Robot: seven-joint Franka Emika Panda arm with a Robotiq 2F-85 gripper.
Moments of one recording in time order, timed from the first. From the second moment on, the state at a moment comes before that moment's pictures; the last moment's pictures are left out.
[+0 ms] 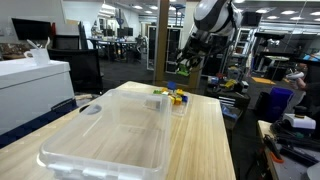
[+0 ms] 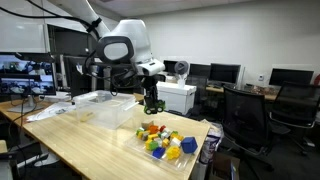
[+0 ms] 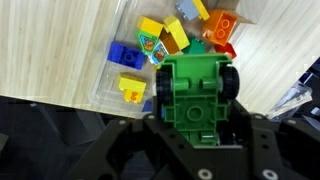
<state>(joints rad) -0.22 0.14 -0.22 -2.28 0.24 2.75 0.39</state>
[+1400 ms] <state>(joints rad) 0.02 -0.12 0.04 -2.43 0.14 2.72 0.46</state>
